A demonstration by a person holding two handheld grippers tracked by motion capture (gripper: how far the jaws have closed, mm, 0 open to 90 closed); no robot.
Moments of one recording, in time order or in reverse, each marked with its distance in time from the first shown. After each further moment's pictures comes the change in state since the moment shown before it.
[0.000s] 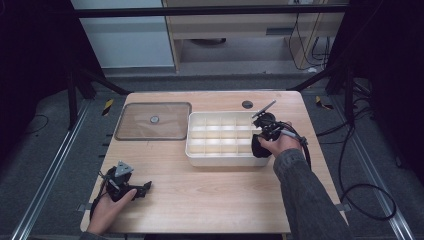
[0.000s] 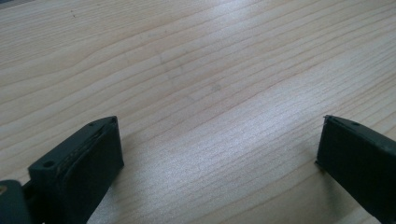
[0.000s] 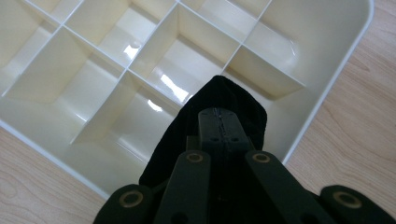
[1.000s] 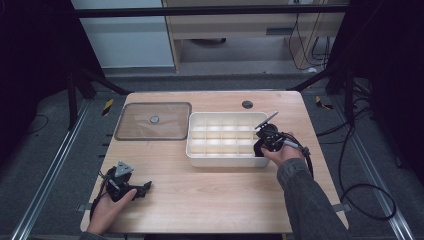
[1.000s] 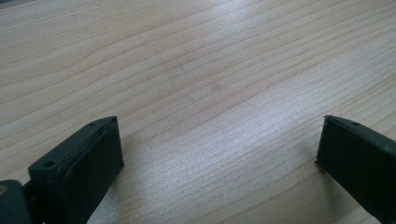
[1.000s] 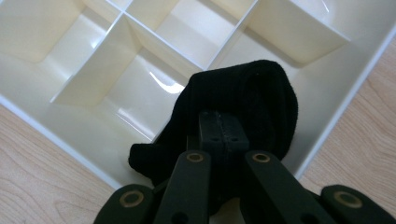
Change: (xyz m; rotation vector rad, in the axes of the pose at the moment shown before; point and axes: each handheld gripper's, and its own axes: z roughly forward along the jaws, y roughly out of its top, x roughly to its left) left arm 0.000 0.000 0.000 -0.001 0.000 -0.002; right arm 0.002 -0.029 0.018 0.043 0.038 -0.006
